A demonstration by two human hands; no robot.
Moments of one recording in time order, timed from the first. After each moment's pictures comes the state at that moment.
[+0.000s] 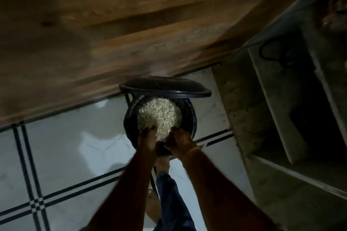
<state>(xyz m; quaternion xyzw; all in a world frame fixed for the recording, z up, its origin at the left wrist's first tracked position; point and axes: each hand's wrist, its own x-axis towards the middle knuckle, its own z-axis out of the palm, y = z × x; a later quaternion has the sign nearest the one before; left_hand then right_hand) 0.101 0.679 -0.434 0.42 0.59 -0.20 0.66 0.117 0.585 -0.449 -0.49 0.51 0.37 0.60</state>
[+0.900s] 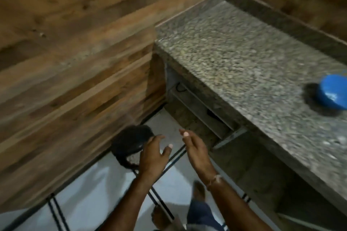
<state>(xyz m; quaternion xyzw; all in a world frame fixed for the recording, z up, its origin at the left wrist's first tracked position) -0.036 0.509 0.038 0.89 0.04 -0.19 0.41 -0.065 0.359 0.035 -0.75 0.20 0.07 0.62</state>
